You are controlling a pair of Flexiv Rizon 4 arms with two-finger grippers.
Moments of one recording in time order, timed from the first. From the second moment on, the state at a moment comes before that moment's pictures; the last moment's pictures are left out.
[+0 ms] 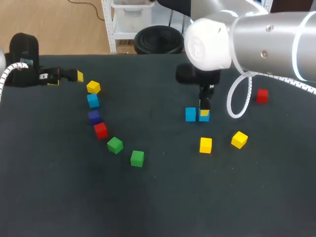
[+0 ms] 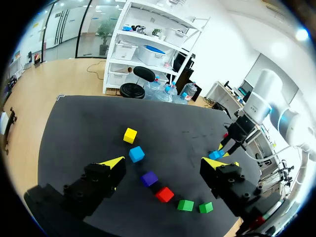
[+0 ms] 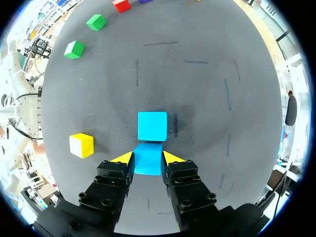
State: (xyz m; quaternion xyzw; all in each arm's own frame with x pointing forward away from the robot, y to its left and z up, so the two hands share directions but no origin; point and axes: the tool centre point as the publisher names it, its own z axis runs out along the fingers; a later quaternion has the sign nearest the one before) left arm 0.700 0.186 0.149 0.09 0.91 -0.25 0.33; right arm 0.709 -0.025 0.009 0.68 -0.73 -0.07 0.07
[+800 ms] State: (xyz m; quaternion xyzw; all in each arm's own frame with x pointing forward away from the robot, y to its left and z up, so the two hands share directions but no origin) left arm 0.700 0.186 0.149 0.09 0.91 -0.25 0.33; right arm 0.717 -0.023 0.004 0.68 -0.72 -0.08 0.06
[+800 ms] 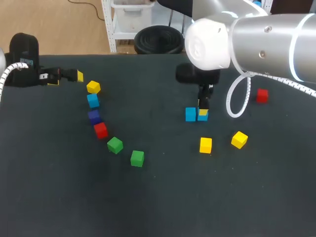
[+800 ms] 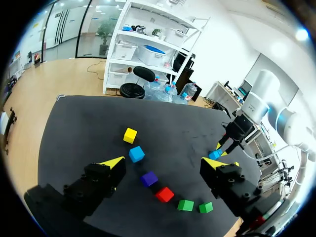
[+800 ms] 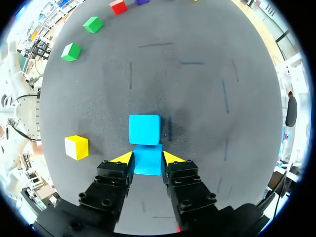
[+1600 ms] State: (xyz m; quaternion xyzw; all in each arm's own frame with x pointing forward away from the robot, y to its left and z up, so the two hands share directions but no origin) left arm 0.700 0.186 0.149 0.09 0.91 -0.25 0.33; right arm 0.722 -0.023 0.009 0.67 -0.73 -0.07 0.05
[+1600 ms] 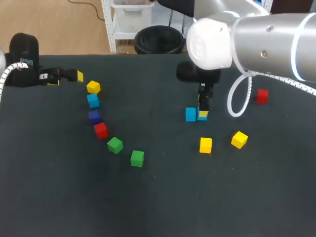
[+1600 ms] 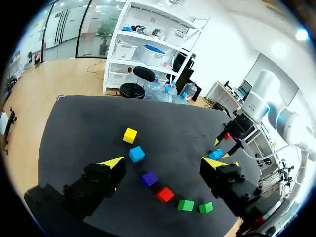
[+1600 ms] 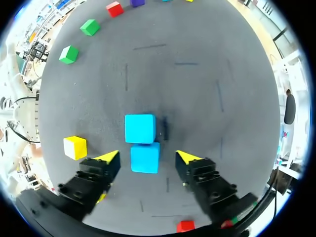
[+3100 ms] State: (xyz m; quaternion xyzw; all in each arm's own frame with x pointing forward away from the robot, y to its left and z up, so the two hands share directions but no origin) left arm 0.700 0.186 0.149 0.09 0.91 -0.25 0.33; right arm 0.726 0.027 0.246 0.73 -0.67 -0.15 -0.02
